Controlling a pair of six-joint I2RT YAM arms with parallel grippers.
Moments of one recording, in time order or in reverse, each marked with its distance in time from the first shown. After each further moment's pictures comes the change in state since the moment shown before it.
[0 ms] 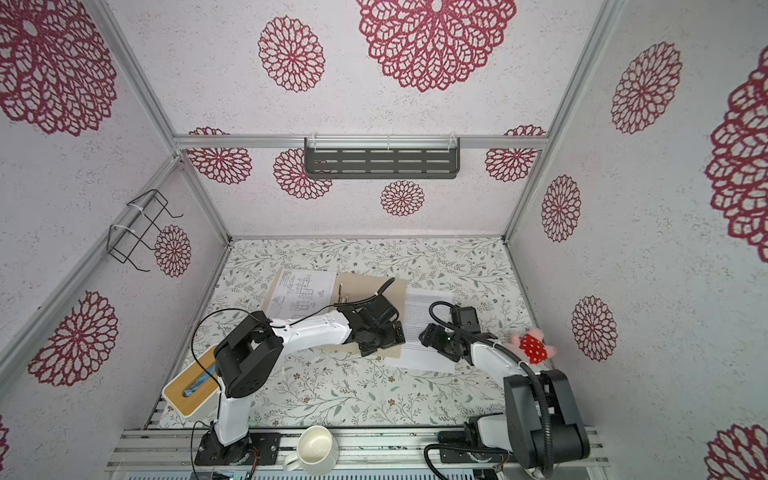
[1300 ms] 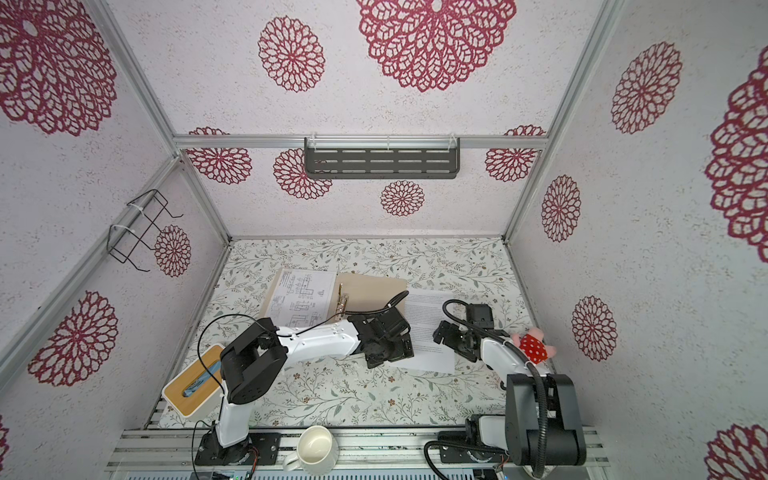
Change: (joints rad) left arm -0.114 0.021 0.049 -0.077 -0.019 -0.056; right arm -0.149 -0.006 0.047 -0.119 0.056 -0.124
